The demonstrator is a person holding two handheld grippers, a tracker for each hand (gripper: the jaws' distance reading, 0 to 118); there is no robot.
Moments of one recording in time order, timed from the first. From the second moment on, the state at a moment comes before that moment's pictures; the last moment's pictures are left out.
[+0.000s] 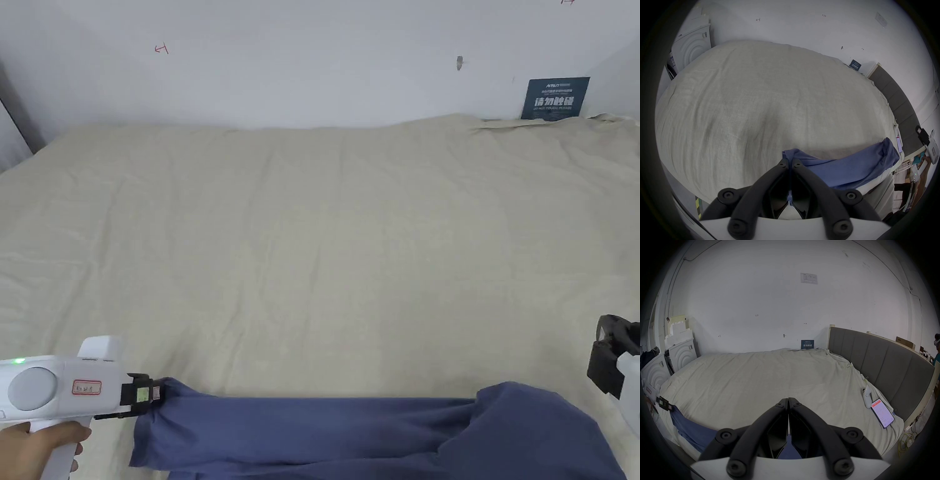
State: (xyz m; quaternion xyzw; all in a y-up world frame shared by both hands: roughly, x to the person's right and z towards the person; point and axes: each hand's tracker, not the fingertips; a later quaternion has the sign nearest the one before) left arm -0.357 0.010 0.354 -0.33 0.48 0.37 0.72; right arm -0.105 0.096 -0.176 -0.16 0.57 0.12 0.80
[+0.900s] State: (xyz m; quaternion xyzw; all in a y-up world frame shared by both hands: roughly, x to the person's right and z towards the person) left arm -0.330 -0.002 0.143 -0.35 0.32 0.40 0.78; right arm -0.080 0.092 -0.197 -0.17 0.56 0.11 0.81
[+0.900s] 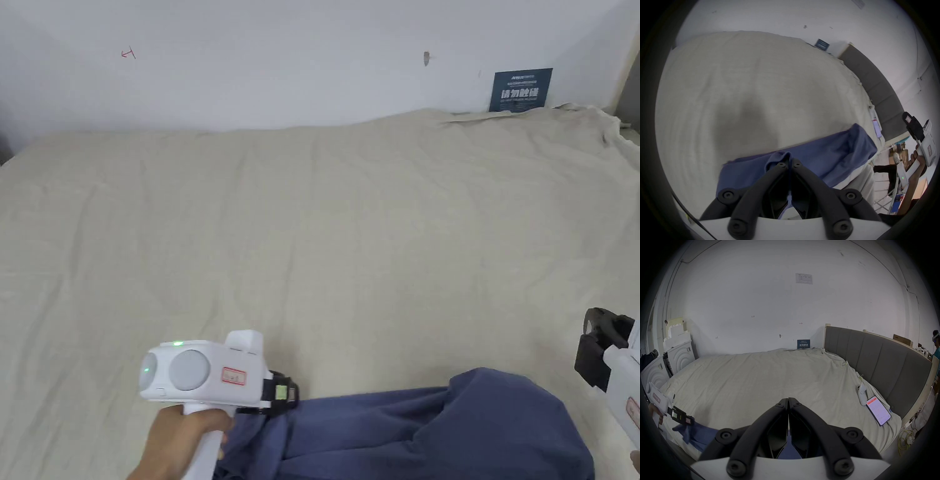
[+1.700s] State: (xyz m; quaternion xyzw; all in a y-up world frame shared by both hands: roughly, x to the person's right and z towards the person) left arm -0.289 -0.050 -0.022 -0.38 0.23 0.41 0.79; right arm -0.052 0.089 -0.230 -0.18 0.52 0.11 0.83
